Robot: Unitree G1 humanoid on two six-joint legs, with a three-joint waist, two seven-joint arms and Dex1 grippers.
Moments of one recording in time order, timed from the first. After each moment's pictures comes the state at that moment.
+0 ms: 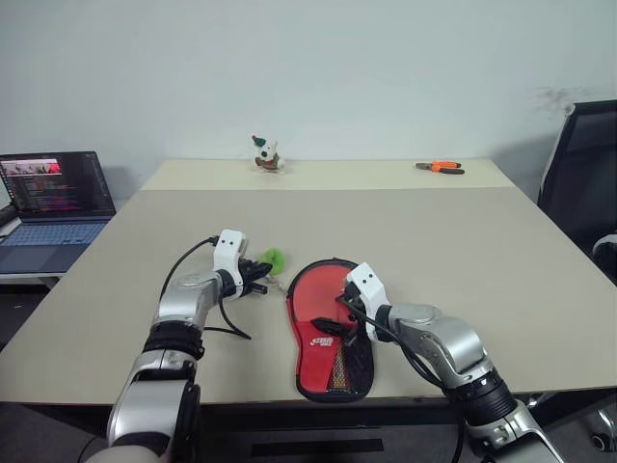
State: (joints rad) left arm -0.80 0.45 0.15 0.63 -0.18 0.49 -0.68; right arm -0.59 -0.20 0.29 -0.04 0.29 0.86 0.51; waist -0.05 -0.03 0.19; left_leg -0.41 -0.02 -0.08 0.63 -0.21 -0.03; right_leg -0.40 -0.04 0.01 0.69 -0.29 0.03
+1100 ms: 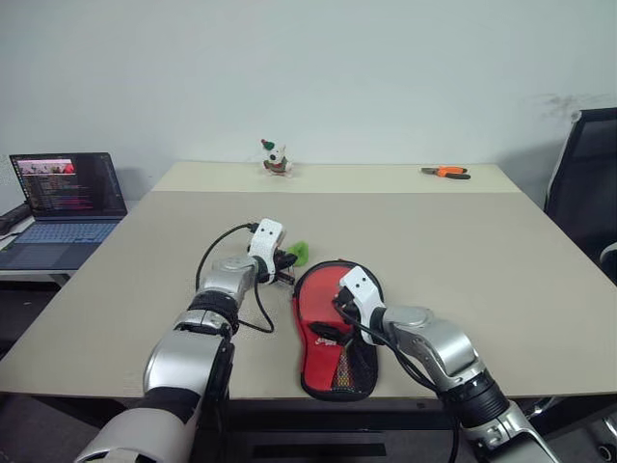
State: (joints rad) left arm -1.17 0.32 0.00 1.29 0.01 0.11 -0.55; right arm -0.60 -0.20 0.33 0.00 0.21 0.82 0.54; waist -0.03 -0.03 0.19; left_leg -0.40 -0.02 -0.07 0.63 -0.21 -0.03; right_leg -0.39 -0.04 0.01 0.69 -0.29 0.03
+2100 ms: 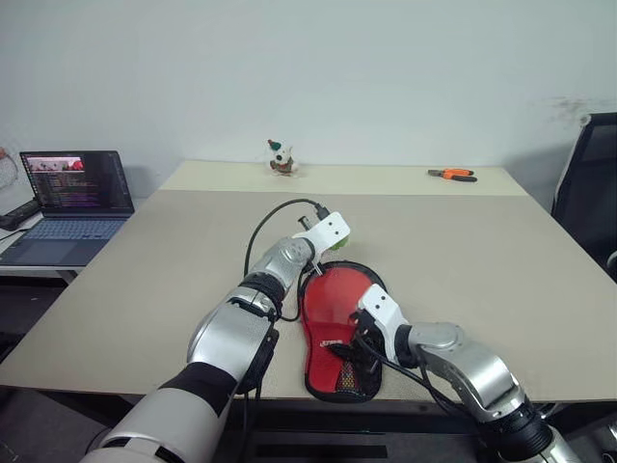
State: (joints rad) left arm -1.32 0.14 -0.23 1.40 0.43 -0.11 -0.34; right arm -0.41 -0.35 0.36 -0.28 0.20 0.88 0.58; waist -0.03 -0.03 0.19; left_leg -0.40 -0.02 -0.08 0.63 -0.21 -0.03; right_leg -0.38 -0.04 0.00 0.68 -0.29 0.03
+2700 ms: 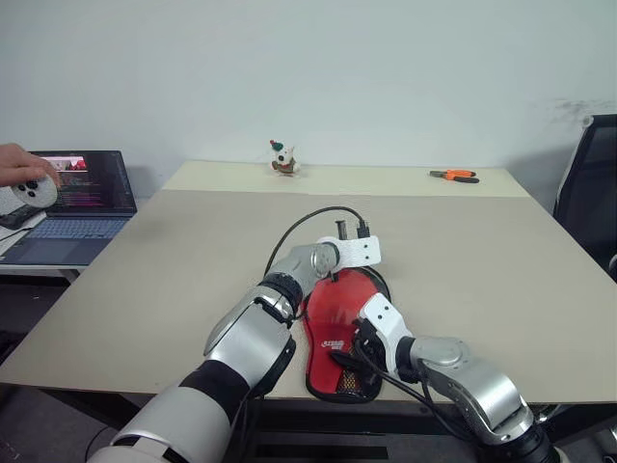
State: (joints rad) left arm -1.36 0.07 -0.47 1.42 0.69 -0.27 -0.26; right arm -0.34 -0.33 0.36 -0.37 0.20 0.92 0.49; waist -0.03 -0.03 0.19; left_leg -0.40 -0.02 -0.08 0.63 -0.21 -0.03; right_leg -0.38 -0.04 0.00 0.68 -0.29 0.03
